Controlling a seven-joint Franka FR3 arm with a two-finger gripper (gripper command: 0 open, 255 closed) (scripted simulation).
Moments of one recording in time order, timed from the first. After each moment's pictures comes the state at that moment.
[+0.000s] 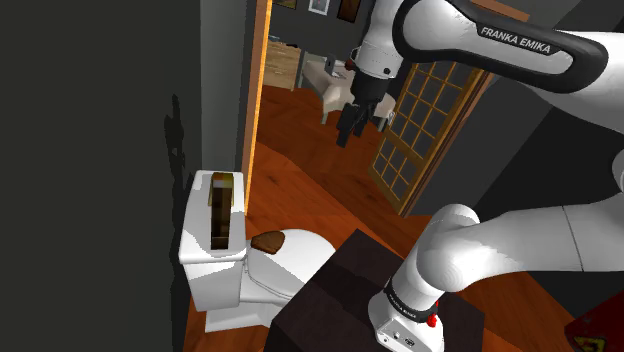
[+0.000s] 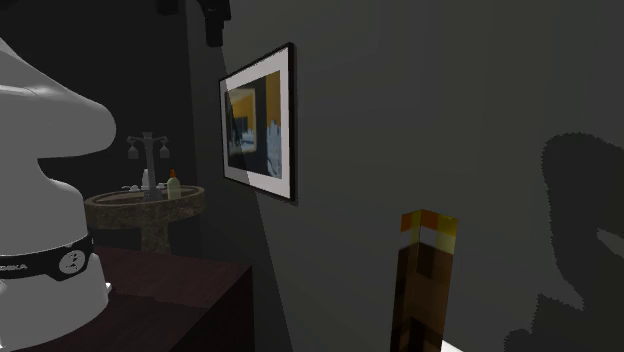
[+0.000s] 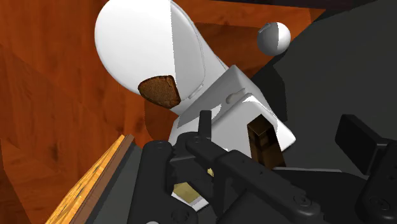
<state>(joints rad) 0.00 -0.80 0.03 -2.34 0.00 1.57 -0.04</state>
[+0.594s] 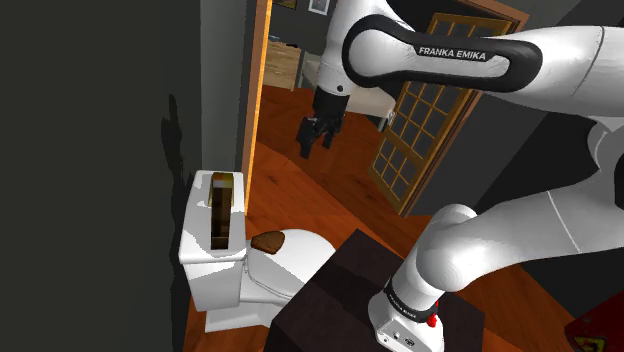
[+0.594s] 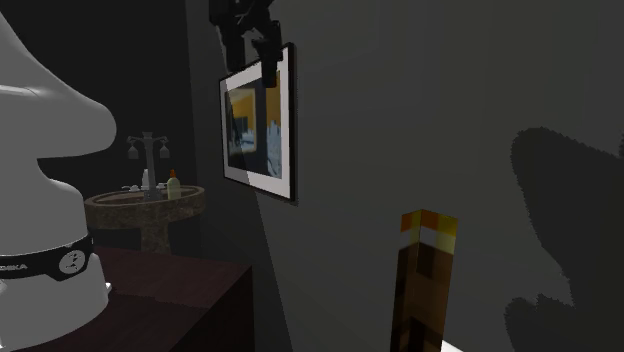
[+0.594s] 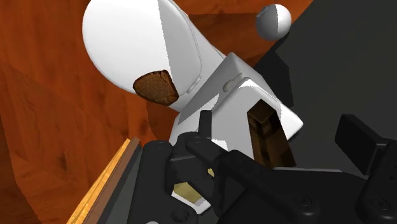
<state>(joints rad) -0.01 -0.62 0.13 -2.36 0.05 1.78 0.12</state>
